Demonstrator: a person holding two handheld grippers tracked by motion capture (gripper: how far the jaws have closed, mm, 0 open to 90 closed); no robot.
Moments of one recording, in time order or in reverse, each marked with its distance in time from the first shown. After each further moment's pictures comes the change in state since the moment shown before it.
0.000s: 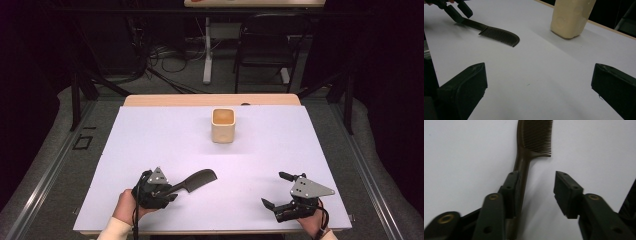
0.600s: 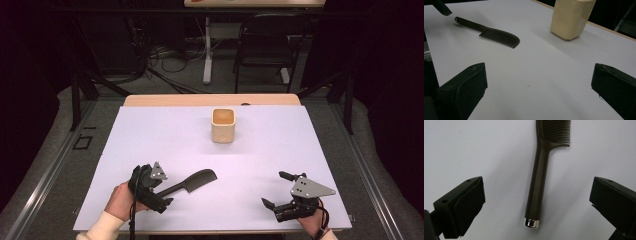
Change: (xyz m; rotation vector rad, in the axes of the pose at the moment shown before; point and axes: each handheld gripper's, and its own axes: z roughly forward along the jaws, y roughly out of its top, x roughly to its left) left arm 0.005 0.017 -0.014 0.154 0.120 0.054; right arm 0.000 0.001 -0.001 -0.006 0.001 0.003
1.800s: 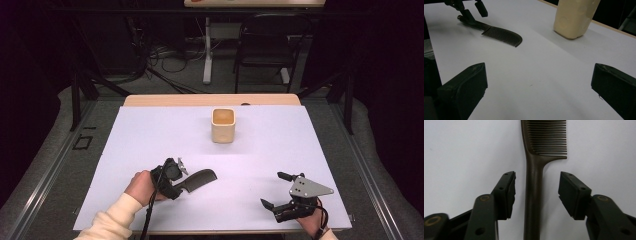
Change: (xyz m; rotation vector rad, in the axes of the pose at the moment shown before) left arm -0.005 0.048 0.034 0.193 -0.049 0.117; right arm 0.000 0.000 0.003 0.010 0.022 -0.005
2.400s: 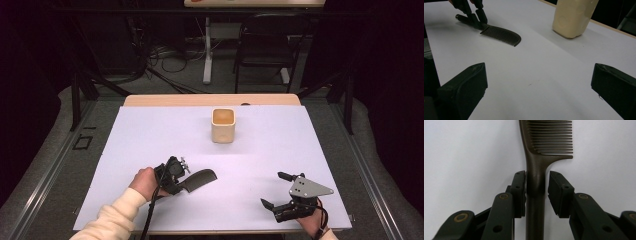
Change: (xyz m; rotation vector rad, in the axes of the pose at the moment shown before) left arm 0.011 0.008 0.017 0.062 -0.079 0.006; right arm 0.000 0.000 0.000 0.002 -0.010 0.000
